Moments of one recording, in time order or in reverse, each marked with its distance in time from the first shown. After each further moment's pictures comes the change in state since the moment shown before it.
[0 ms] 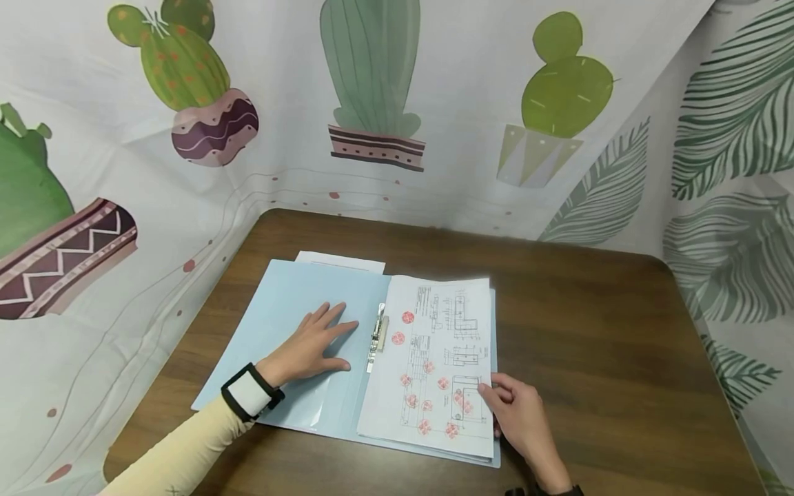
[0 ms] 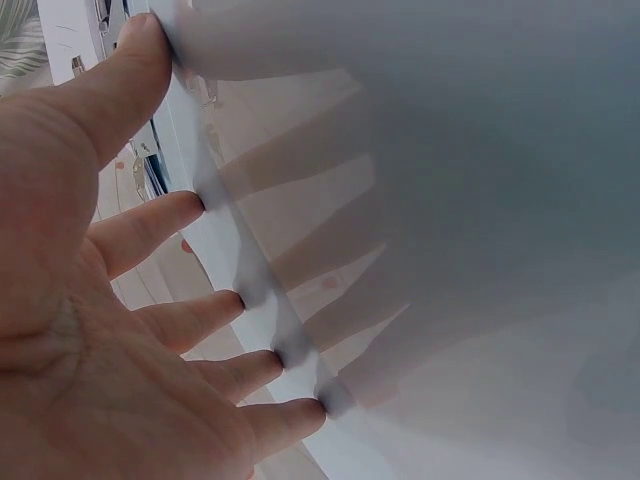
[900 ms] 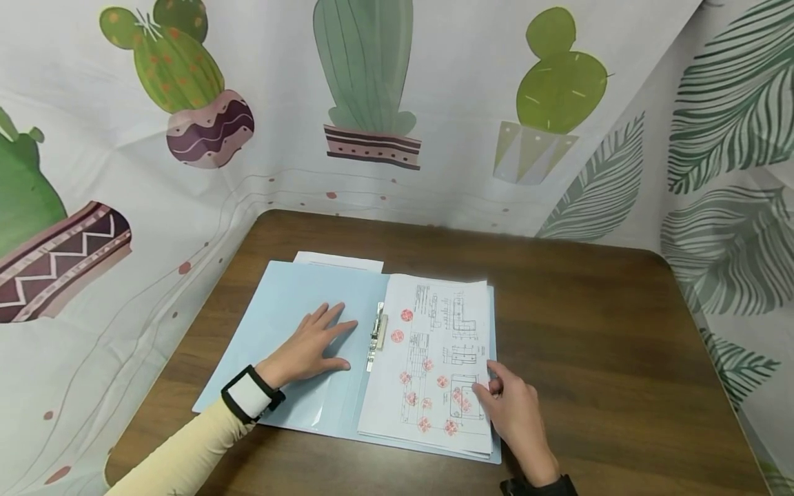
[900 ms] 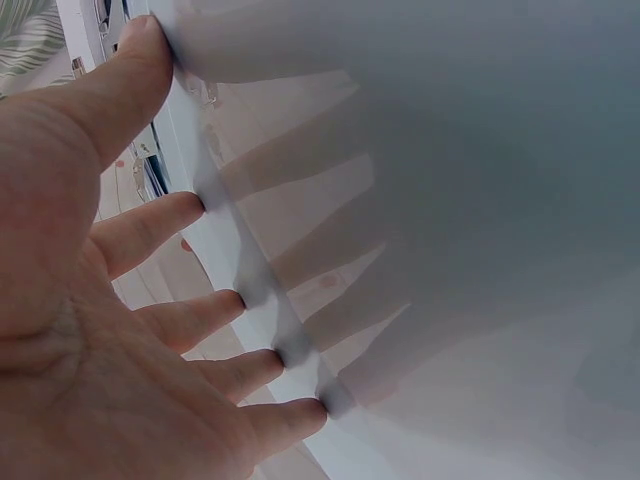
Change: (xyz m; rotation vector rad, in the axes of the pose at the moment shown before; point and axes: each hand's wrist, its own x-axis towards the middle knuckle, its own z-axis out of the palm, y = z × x) left_hand 0.002 -0.001 0.003 -0.006 0.005 -0.011; right_hand 0.005 -0.012 0.007 -0.340 0.074 -0.073
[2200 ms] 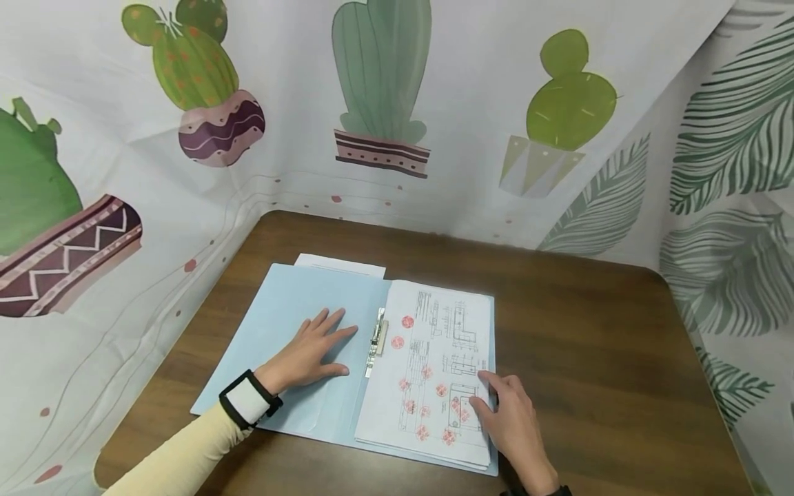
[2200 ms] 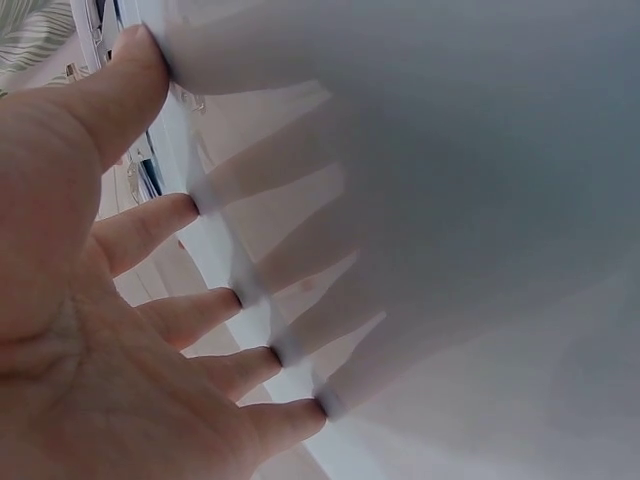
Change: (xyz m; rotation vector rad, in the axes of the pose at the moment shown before) left_hand -0.005 0.003 0.000 -0.009 -0.003 -0.014; right_hand -0.003 -0.002 -0.004 -0.089 -0.028 -0.078
